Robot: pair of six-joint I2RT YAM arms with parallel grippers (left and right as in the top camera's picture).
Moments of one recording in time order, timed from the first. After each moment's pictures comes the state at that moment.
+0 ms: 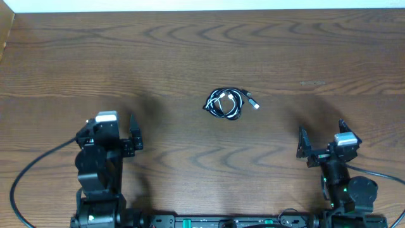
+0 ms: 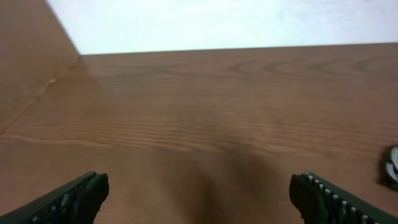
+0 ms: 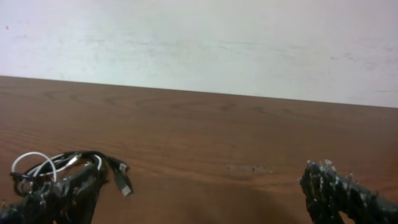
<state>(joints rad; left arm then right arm) 0.08 0.49 0.49 -0.36 -0.04 0.09 -0.06 0.12 0.11 -0.04 -0.21 0.00</state>
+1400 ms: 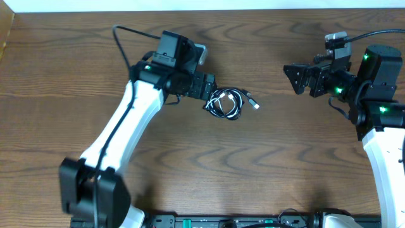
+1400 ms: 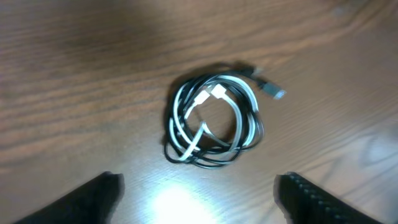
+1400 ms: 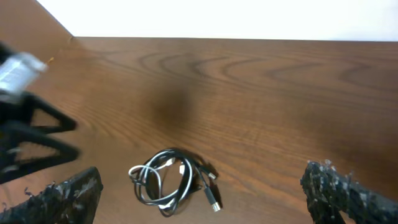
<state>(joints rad) -0.34 1.69 1.42 -0.80 0.31 -0.07 -0.06 1.28 1.10 -0.42 -0.62 0.04</state>
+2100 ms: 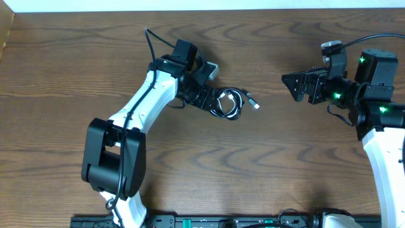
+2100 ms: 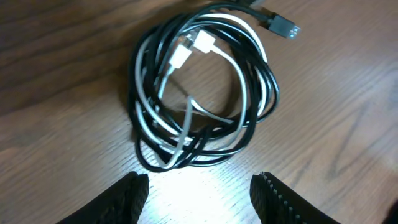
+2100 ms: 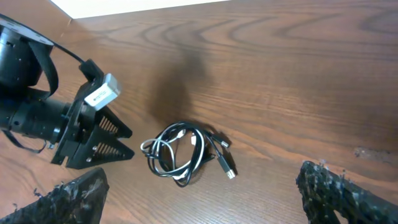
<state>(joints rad) -0.34 1.91 1.42 -0.82 0.45 0.14 -0.06 1.28 1.10 -0.55 -0.63 0.04</state>
